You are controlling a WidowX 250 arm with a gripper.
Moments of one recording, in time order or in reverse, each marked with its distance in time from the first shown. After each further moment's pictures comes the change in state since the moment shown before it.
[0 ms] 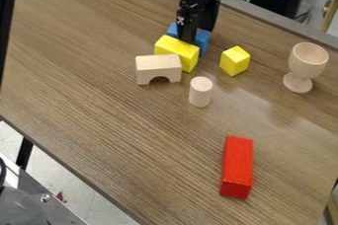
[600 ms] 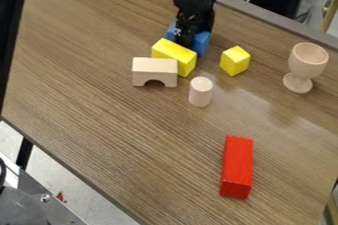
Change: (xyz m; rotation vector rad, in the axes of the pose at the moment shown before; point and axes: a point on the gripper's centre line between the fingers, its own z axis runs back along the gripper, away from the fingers) arm 0.008 0.003 -0.017 0.033 0.007 0.025
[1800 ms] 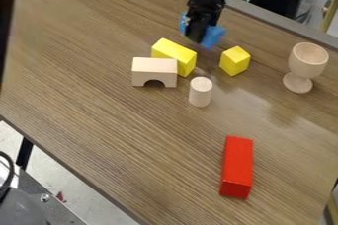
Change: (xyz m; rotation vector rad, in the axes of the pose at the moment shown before) arm -0.028 0.013 0.030 0.056 -0.292 -0.062
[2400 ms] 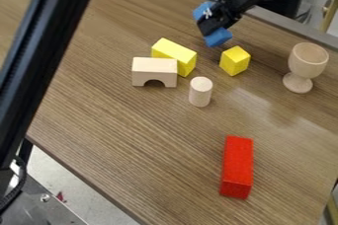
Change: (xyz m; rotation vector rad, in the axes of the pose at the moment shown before) arm -0.005 -0.023 0.006 0.122 -0.378 -0.235
